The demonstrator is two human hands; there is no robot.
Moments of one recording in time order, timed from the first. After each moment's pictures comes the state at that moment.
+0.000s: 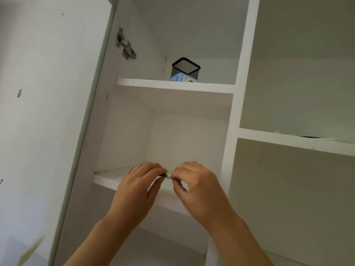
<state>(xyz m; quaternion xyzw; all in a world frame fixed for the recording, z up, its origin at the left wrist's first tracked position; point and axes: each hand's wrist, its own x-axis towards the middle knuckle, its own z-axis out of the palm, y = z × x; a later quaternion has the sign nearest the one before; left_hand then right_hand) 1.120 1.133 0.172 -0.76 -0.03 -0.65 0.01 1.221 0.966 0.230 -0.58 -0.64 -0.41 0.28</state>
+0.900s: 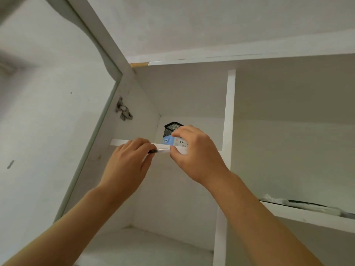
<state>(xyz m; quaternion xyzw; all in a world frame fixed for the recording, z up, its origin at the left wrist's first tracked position) 1.090 1.154 0.373 -0.67 -0.03 -0.72 0.15 1.201 0.980 0.440 -0.52 -0.61 -0.51 0.31</state>
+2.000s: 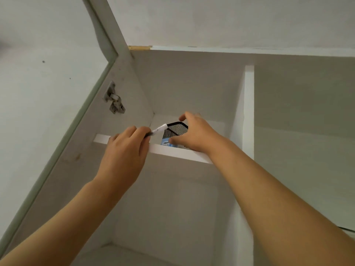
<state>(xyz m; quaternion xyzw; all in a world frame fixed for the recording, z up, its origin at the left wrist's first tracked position) 1.140 1.206 0.411 -0.61 -0.03 -0.79 0.07 1.249 1.052 0.540 -0.71 -0.52 -0.40 0.25</state>
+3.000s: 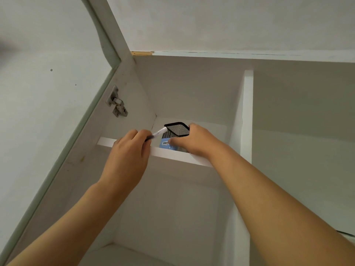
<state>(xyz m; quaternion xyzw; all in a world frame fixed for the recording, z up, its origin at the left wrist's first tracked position) 1.138 1.195 0.412 -0.62 -0.05 -0.78 0.01 1.244 1.050 0.531 -0.74 -0.50 -0.30 0.32</state>
